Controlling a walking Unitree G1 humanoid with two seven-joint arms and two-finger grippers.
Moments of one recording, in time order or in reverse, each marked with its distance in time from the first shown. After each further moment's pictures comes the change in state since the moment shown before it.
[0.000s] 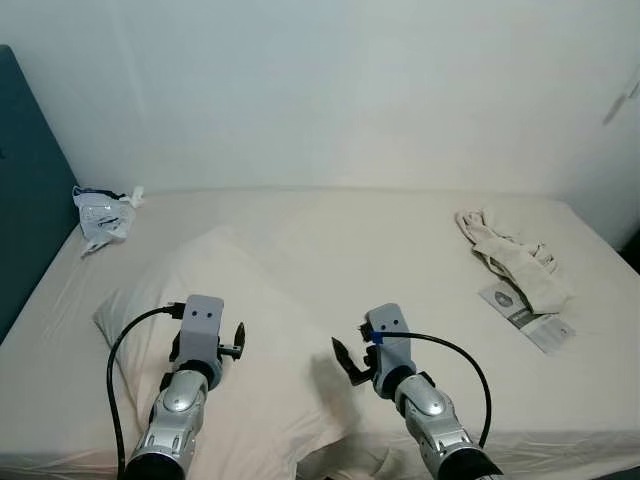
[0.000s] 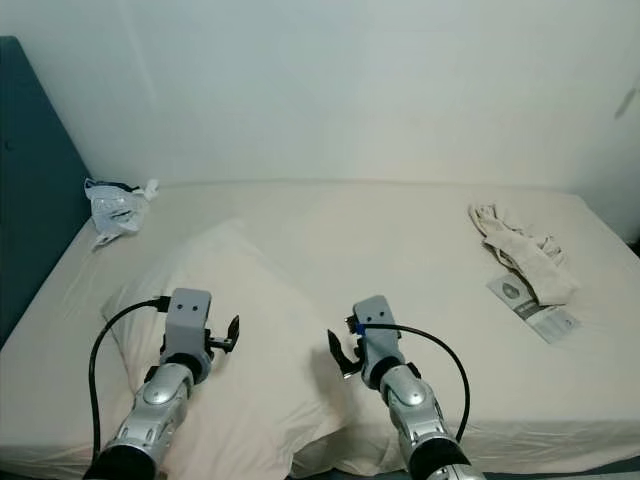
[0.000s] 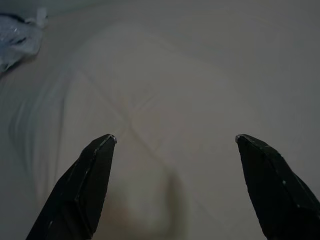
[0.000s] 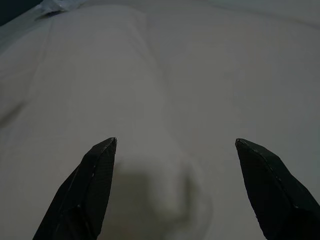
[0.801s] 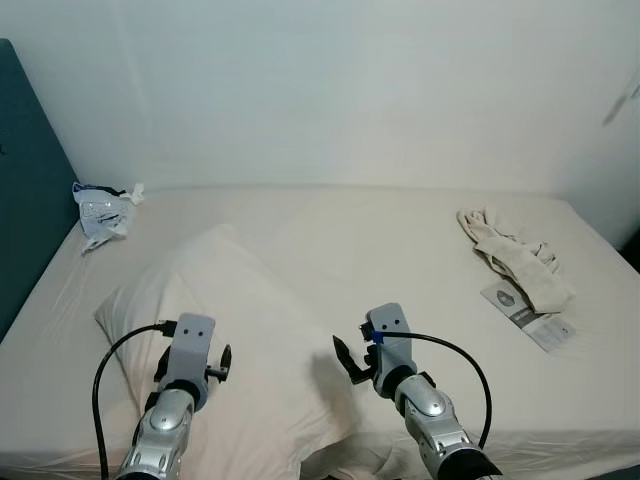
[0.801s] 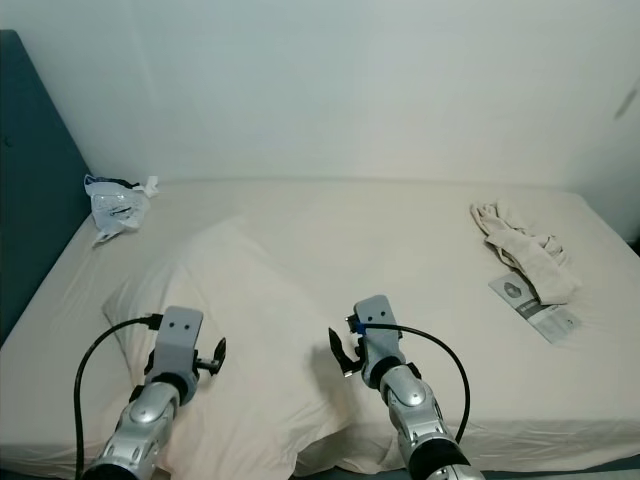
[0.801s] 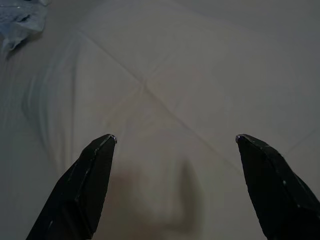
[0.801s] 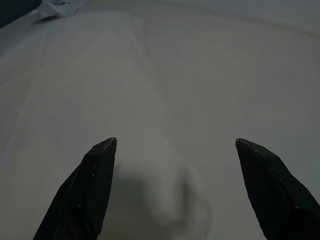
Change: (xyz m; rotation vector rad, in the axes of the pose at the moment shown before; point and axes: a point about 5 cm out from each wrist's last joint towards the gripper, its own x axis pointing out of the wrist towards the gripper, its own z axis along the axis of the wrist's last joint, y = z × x) left arm -0.016 0.013 -0.023 0.061 0.074 0.007; right arm 0.000 -0.001 0.002 -0.012 -0.025 -0.026
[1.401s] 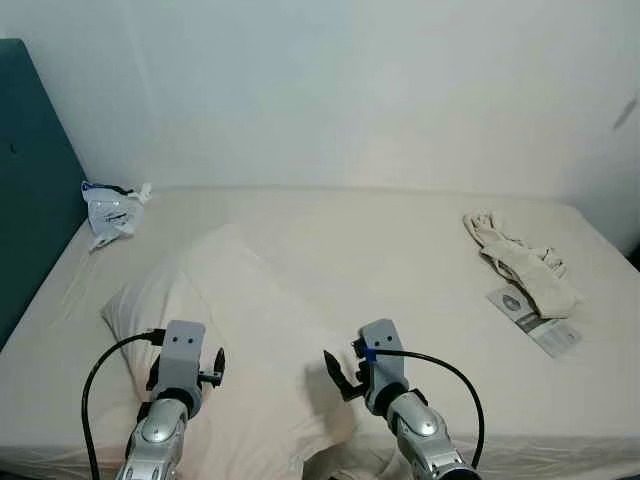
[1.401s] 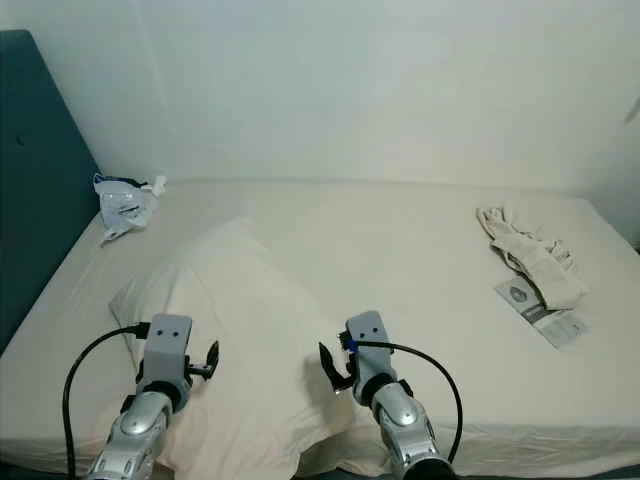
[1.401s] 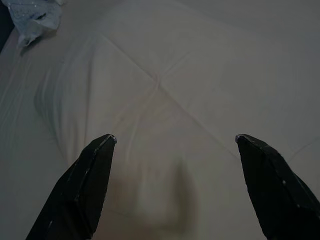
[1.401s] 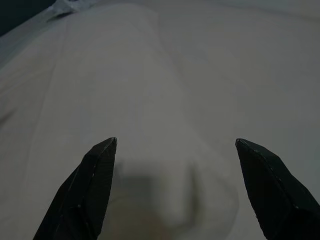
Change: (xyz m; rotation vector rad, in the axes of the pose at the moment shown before) left arm -0.009 0.005 -0.003 -0.030 -0.019 0.041; right arm -0.008 0.020 -0.015 0.035 0.011 0.028
